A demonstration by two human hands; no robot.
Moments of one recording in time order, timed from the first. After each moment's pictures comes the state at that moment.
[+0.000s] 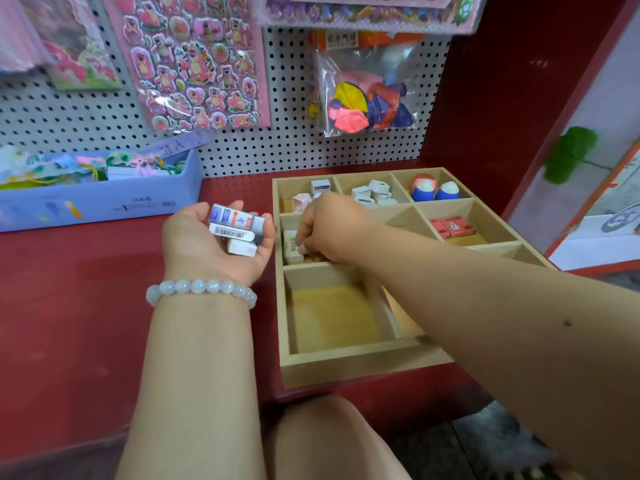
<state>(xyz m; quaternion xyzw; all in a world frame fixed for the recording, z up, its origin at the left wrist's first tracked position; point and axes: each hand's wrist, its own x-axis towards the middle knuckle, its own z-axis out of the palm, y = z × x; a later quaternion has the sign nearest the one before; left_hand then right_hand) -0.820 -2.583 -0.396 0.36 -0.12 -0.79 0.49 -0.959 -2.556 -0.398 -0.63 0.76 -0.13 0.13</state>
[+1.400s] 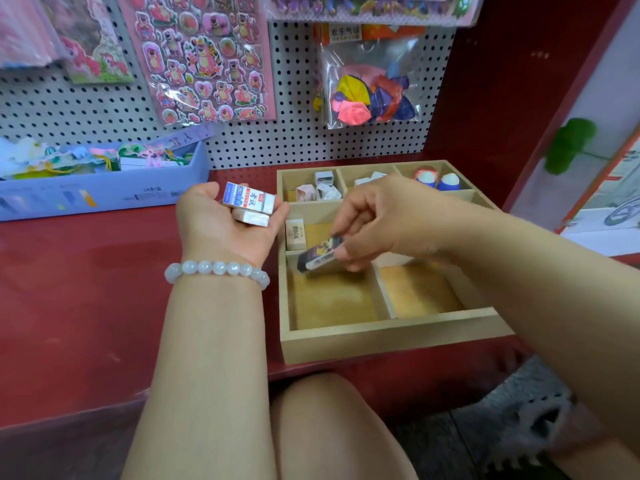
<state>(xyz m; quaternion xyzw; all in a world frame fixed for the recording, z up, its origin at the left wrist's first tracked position) -0.827 -2.577 -0.393 0.29 -0.15 -0.80 0.51 -0.978 -2.477 -0.363 -0.56 0.65 -0.32 0.39</state>
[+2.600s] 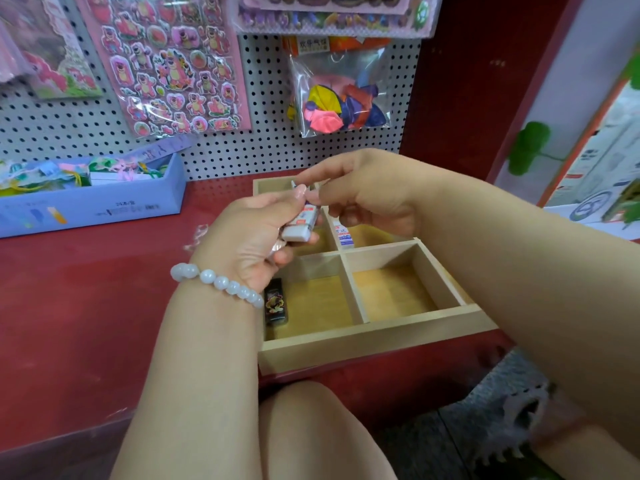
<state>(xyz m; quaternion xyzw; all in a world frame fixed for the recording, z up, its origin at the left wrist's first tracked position) -0.855 -2.546 -0.387 0.34 -0.52 -0.70 0.35 -0.991 -2.498 -0.348 -0.48 0.64 -0.43 0.42</state>
